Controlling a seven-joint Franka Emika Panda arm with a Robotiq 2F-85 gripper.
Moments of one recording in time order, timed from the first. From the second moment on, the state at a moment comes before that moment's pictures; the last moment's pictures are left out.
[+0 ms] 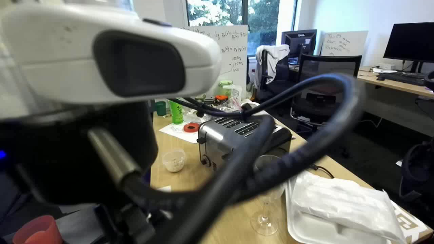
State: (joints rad) arm -0.14 -0.76 -0.33 -2.79 -0.28 2.08 -0.51
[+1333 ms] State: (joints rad) arm 0.14 -0.78 -0.07 -2.77 -0.25 2.13 -0.42
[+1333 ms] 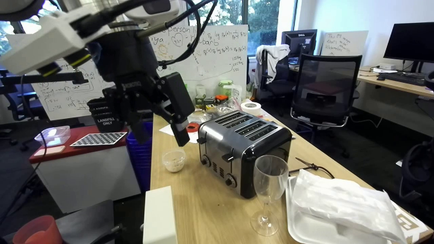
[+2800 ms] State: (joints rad) arm 0.35 -0.36 0.13 -2.50 -0.25 2.28 -0.50
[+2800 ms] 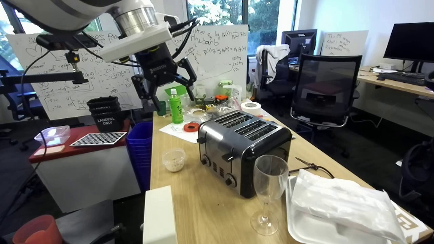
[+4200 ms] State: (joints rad) arm 0.41 -0.09 0.25 -2.33 0.11 2.28 -0.48
